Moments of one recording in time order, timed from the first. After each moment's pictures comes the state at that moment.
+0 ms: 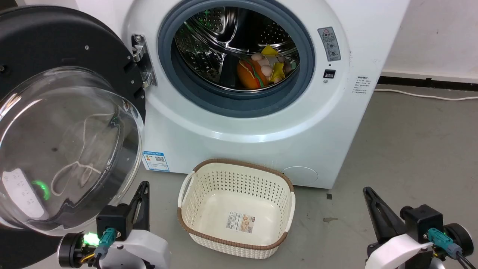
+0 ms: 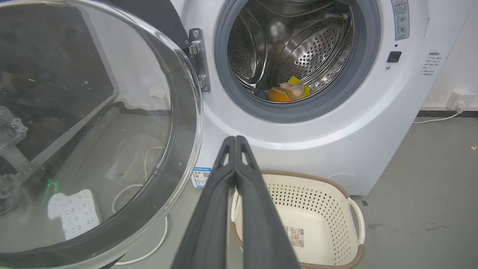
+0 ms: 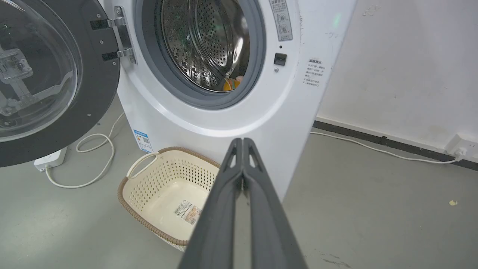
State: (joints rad) left arm -0.01 0.05 0.00 0.00 0.00 0.00 0.00; right arm 0.01 -0.05 0.00 0.00 0.01 0.13 0.00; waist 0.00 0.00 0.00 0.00
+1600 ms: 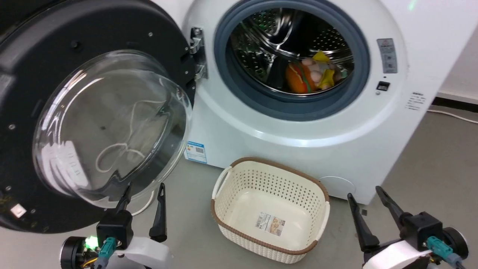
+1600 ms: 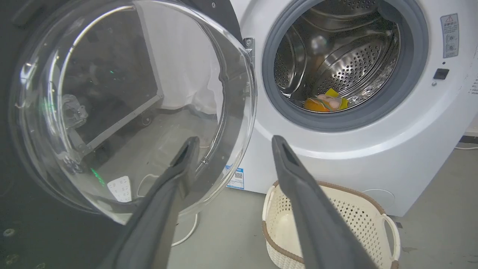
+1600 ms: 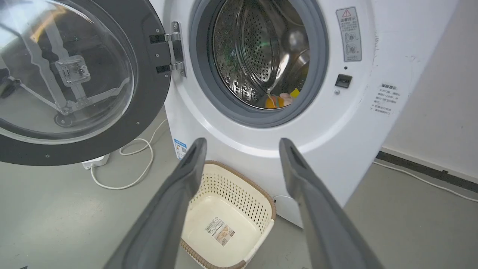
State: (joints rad) left arm 0.00 0.05 -0.02 0.01 -0.01 -0.01 -0.08; right arm 0.02 -0.05 0.01 0.03 0.03 0.13 -0.08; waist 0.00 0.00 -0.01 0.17
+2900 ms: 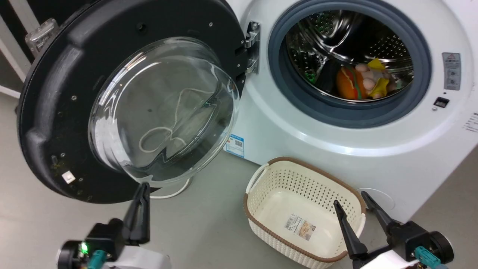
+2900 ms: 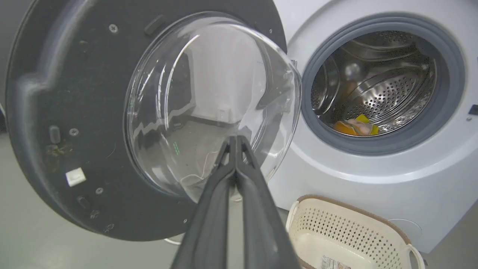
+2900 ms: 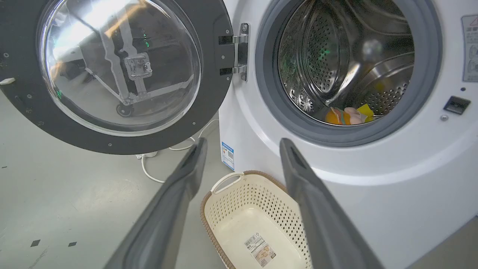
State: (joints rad) left arm 0.04 0.05 -0.01 -0.02 -0.07 -0.05 -0.16; right arm 0.03 -0.06 0.08 0.07 0.02 0.13 -0.17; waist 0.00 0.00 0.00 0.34
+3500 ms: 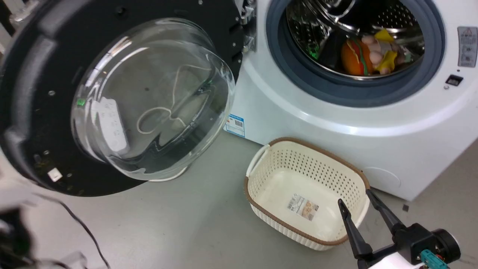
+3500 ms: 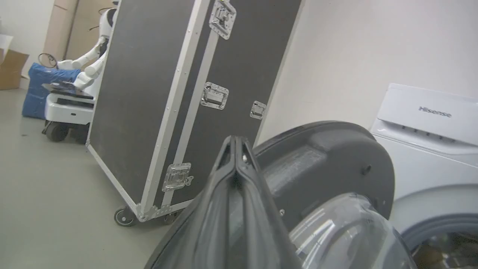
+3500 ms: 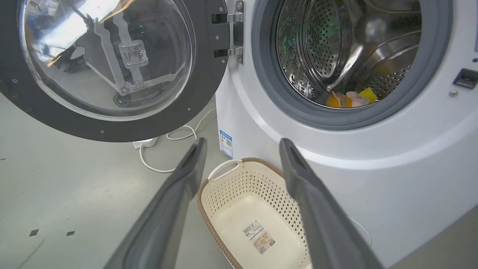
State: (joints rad) left arm -0.21 0.15 0.39 -0.12 -0.36 -0.08 -0.18; right arm 0.04 -0.08 0.08 0.06 0.01 0.13 -0.20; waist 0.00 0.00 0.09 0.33
